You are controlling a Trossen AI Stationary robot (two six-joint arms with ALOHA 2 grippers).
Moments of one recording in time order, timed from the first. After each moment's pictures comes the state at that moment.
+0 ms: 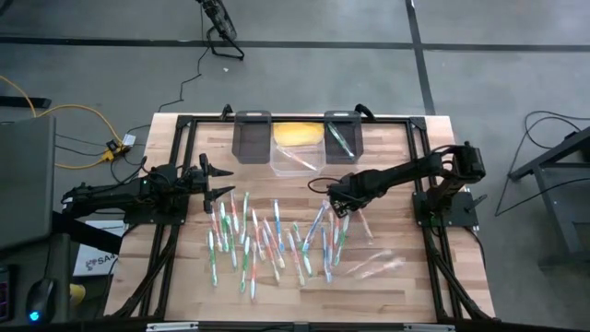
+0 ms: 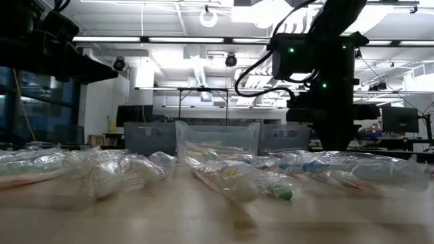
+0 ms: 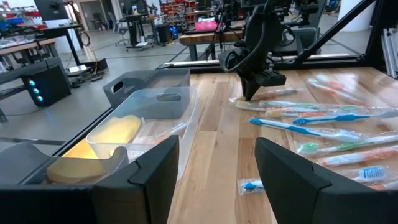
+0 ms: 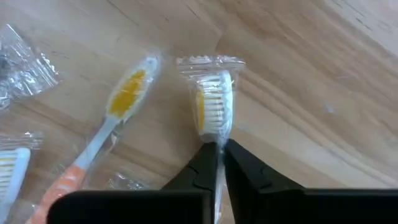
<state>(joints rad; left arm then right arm) 0.13 0.04 0.07 -0.08 -0.08 0.11 -0.01 1.72 0.90 -0.77 0.16 1.06</state>
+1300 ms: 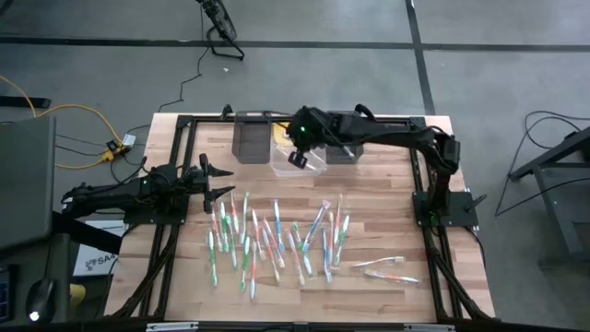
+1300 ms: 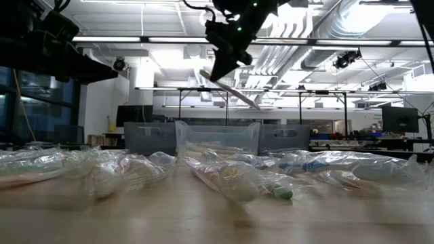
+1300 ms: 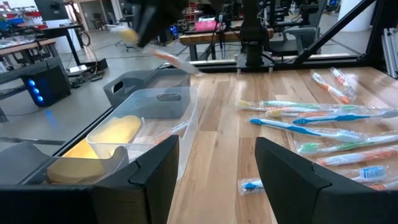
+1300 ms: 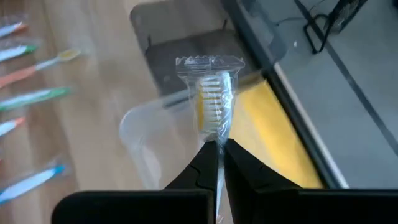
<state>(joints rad) 0.13 0.04 0.07 -0.08 -0.08 0.11 -0.29 1.89 1.70 -0.62 0.18 -0.01</state>
